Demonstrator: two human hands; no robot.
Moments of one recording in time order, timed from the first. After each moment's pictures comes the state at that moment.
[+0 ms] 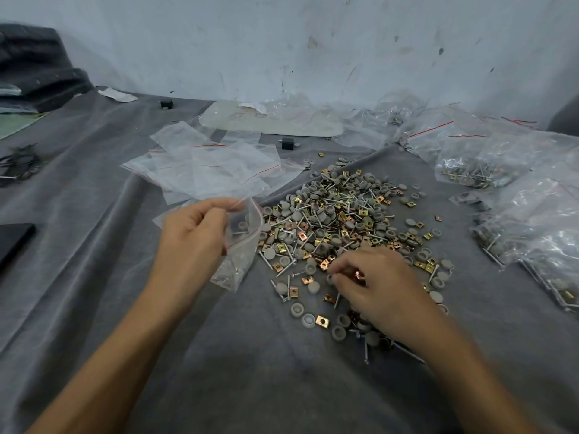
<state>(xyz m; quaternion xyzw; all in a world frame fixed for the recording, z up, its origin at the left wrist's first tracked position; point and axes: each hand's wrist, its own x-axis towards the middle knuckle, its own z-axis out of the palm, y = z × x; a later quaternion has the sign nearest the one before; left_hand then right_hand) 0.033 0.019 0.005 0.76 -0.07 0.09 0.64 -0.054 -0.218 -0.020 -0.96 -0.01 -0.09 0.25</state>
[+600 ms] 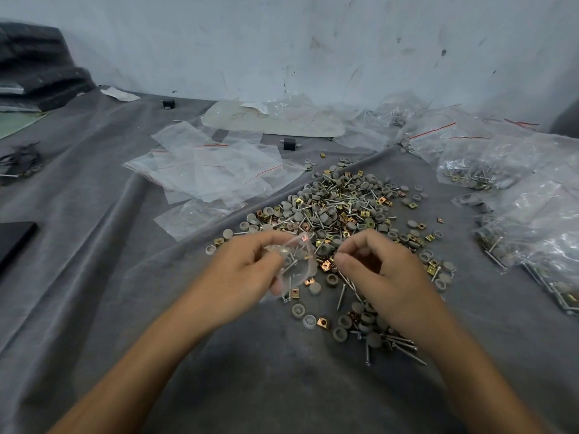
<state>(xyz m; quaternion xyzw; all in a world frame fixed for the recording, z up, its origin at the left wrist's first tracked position) 0.015 0.001 -0.008 0.81 -0.24 -0.11 0.52 -0.060 -0.214 -0.011 -0.88 0.01 -0.15 0.44</state>
